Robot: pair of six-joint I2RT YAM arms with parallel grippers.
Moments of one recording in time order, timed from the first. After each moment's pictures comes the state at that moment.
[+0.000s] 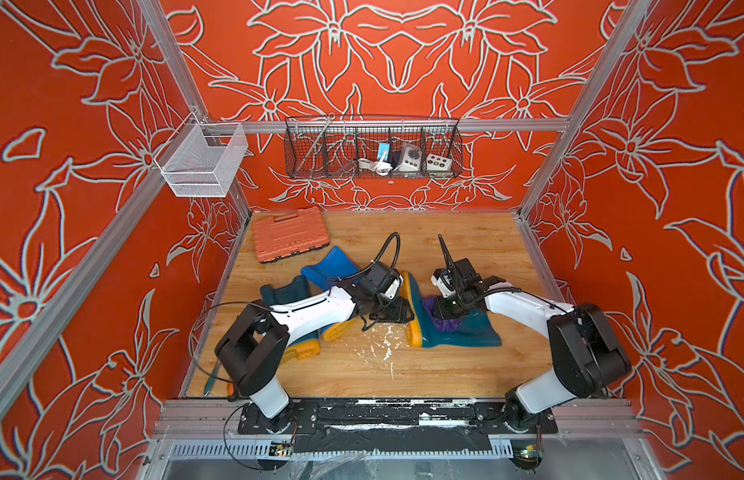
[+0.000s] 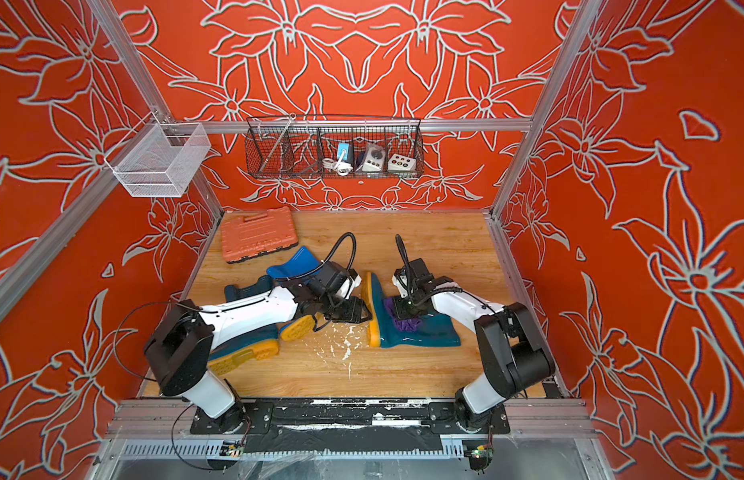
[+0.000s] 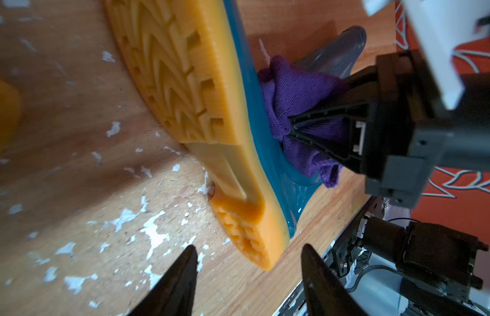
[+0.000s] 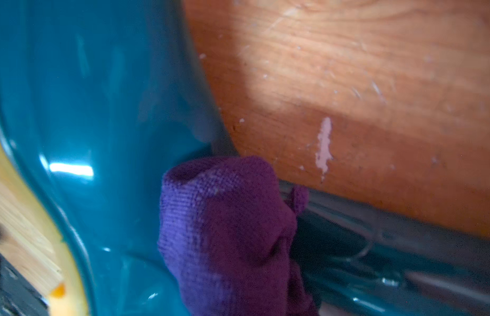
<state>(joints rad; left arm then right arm) -0.73 1.67 1.08 -0.37 0.38 -0.66 0.43 1.53 0.85 -0.52 -0.31 0.17</state>
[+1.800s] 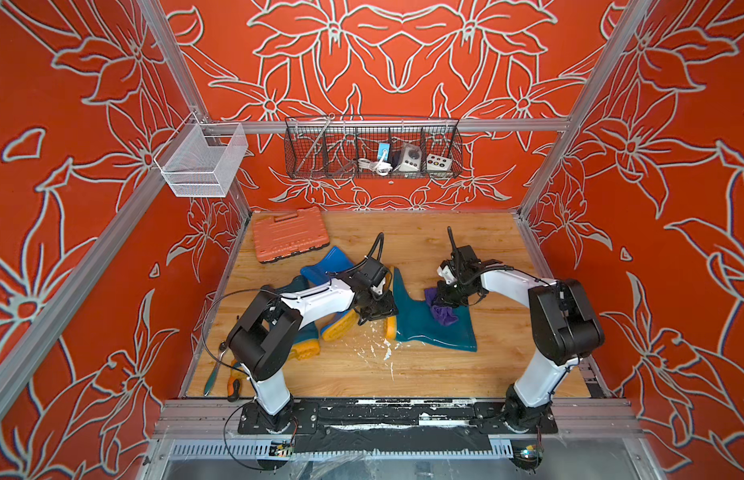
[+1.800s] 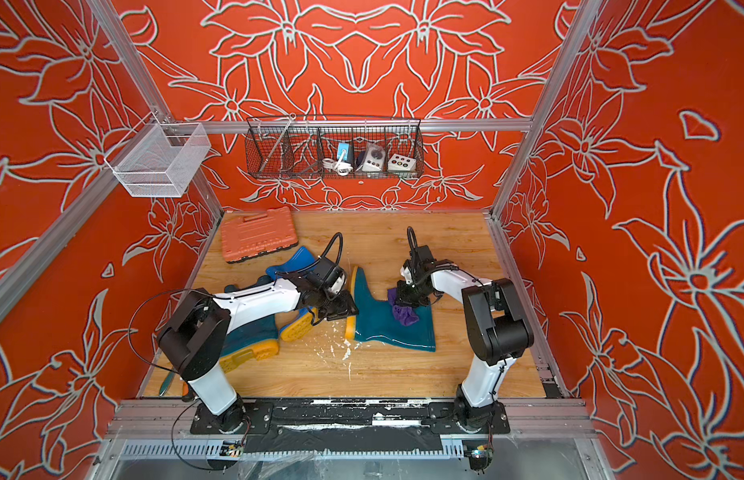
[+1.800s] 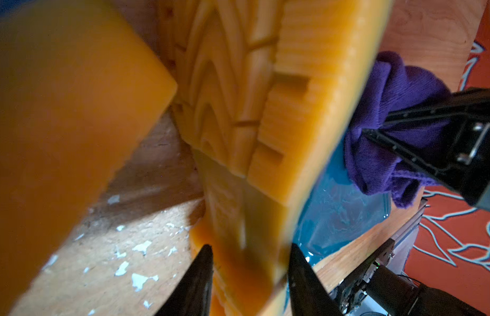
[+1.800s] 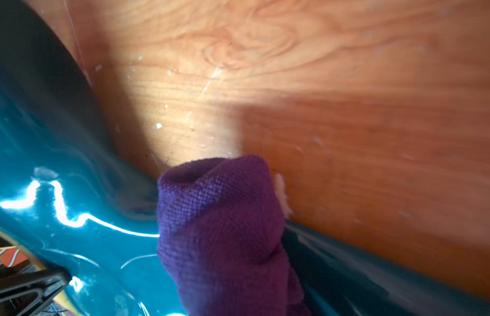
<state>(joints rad) -0.63 1.73 1.08 -0.44 0.35 -0.78 0.32 1.75 1.05 -0.62 -0.44 0.31</state>
